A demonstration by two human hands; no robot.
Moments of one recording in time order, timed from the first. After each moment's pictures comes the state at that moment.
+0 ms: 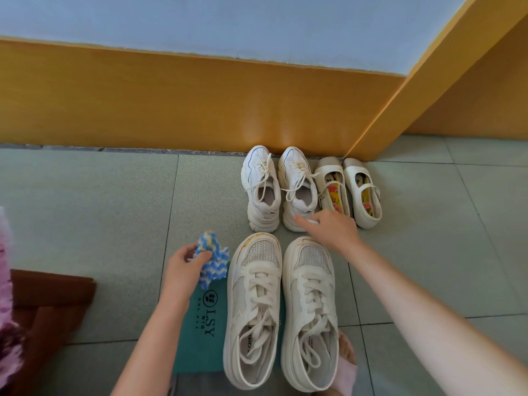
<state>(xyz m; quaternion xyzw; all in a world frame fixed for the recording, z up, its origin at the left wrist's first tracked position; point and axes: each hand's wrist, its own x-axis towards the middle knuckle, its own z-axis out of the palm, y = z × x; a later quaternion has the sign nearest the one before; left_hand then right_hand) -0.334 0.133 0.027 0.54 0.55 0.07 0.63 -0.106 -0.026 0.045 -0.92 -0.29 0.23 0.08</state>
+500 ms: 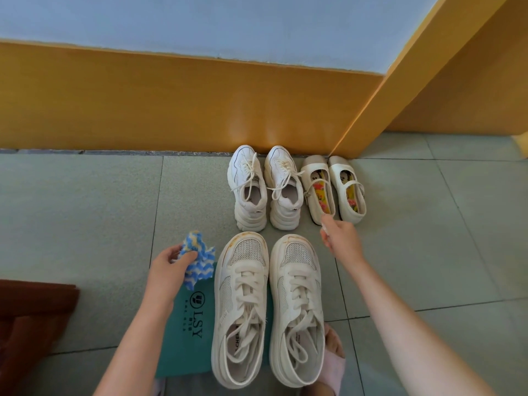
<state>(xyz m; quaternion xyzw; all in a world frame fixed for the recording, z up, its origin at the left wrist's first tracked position) -0.333 0.135 0.029 0.54 0.55 0.07 0.63 -0.111 -0.077 0.026 -0.88 -0.03 0.25 0.40</state>
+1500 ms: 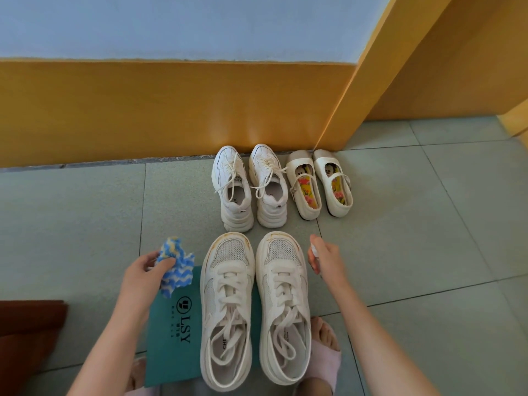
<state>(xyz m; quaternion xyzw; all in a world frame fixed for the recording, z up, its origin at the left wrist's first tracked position) -0.337 0.140 0.028 0.58 0.55 0.06 0.60 -0.144 -0.116 -0.009 -0.82 0.01 0.29 0.49</state>
